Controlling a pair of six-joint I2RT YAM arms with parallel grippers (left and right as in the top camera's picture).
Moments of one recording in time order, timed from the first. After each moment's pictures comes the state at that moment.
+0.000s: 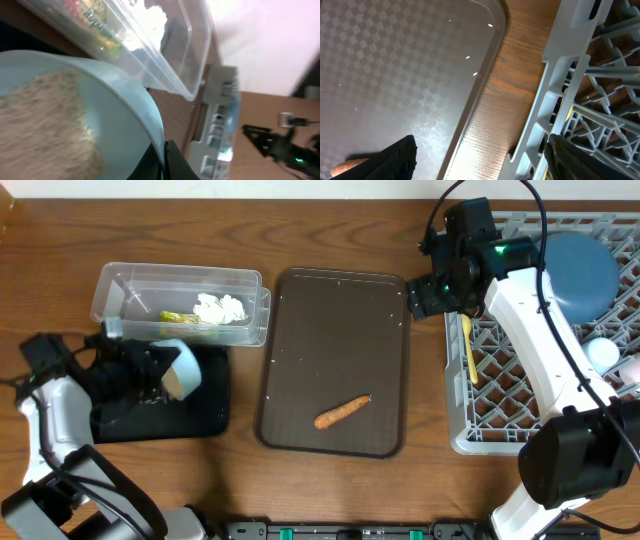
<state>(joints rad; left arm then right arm) 0.67 1.55 0.95 -0.73 1.06 -0.15 0.23 1.84 1.69 -1.07 -0.09 -0.01</state>
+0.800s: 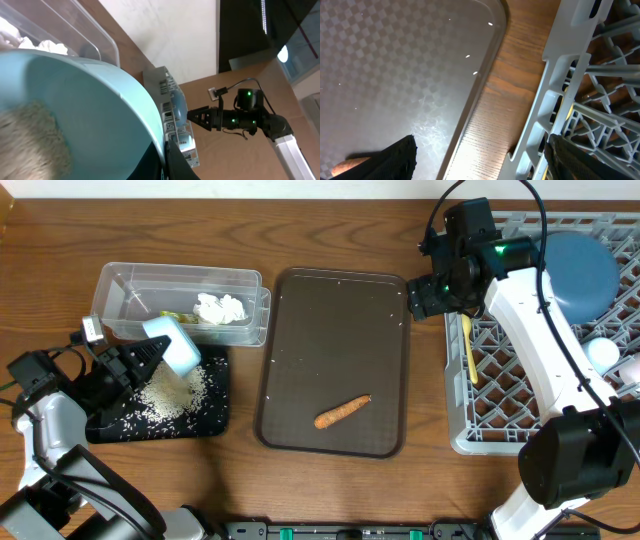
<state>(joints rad) 0.74 1.55 0.89 -0.62 1.48 0.04 0.23 1.84 1.69 -1.07 -0.09 -0.01</state>
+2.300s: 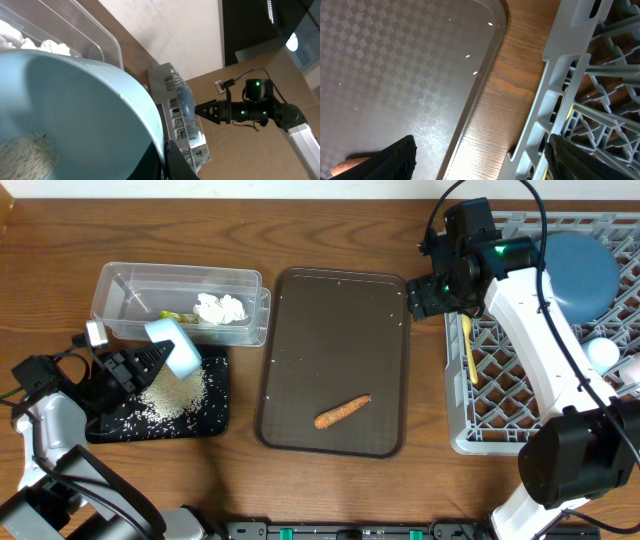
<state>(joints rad) 0.74 1.55 0.89 -0.72 1.46 0.22 0.23 1.84 1.69 -1.07 -0.09 -0.01</state>
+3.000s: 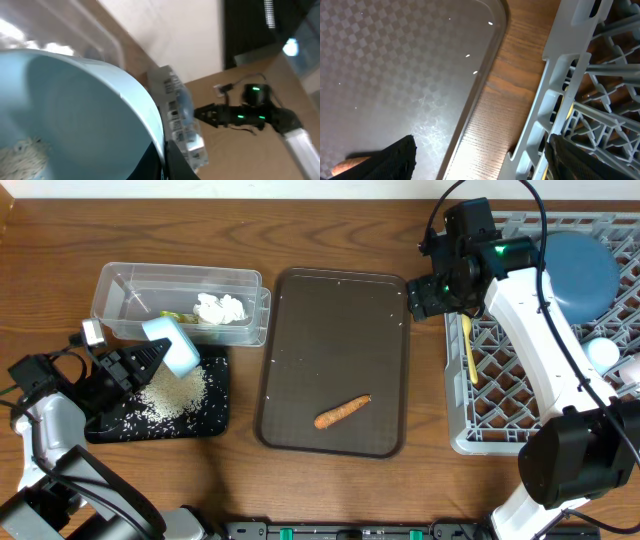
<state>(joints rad) 0.75 1.55 0.89 -0.67 1.46 0.14 0.23 1.84 1.69 -1.08 -0.09 -0.01</state>
